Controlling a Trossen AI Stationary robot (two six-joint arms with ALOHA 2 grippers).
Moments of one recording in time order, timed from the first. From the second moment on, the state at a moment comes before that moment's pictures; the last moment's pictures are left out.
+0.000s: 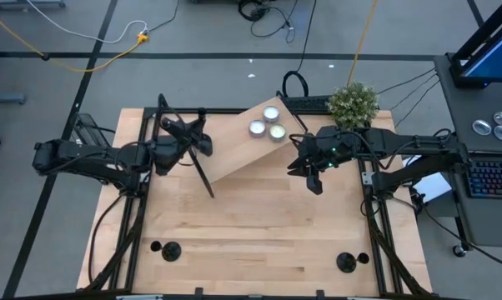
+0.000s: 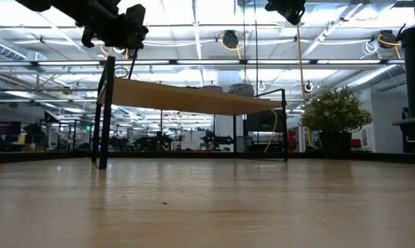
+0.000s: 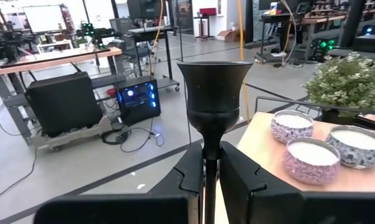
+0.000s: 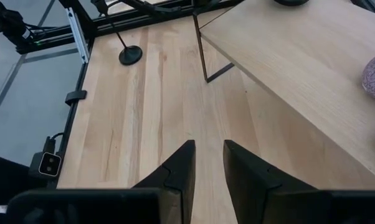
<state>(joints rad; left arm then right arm) 0.06 1.00 0.66 0.18 -0.94 -0.11 -0.02 1.19 1.24 -0.67 -0.13 0.20</state>
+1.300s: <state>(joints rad) 0.00 1.01 0.66 0.12 -1.02 -0.06 -0.02 1.19 1.24 -0.67 -0.13 0.20</state>
